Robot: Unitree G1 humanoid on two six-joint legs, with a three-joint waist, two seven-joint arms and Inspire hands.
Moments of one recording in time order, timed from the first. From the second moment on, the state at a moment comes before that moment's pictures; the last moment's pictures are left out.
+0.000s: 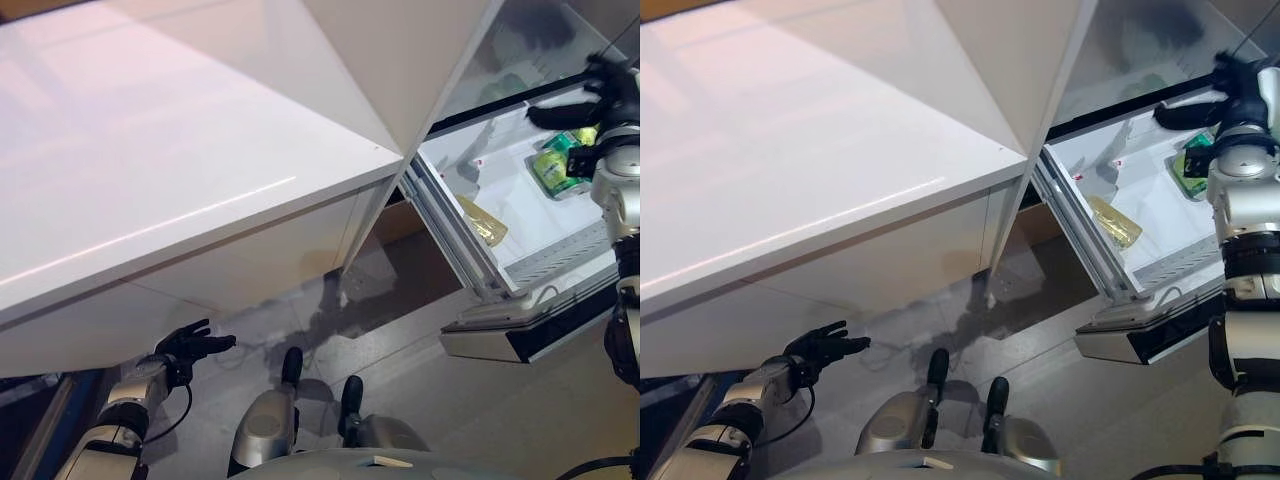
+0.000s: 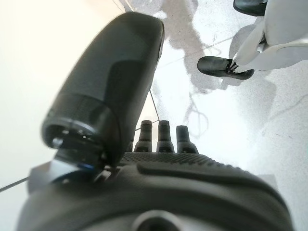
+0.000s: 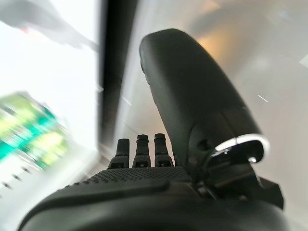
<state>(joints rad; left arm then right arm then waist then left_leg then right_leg) -0.13 0.47 -0.06 0.92 -0.47 0.18 -0.11 -0.77 -0.90 -0.03 0.42 0.29 0.20 -0.30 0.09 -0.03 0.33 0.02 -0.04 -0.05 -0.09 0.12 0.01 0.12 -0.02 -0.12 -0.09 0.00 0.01</state>
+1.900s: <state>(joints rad) -0.13 0.33 -0.12 0.94 -0.39 0.16 0.02 -0.33 -0.74 -0.01 0.38 0.31 0.12 -0.17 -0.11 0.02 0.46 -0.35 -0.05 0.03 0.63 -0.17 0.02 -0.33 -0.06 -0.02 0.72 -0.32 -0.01</state>
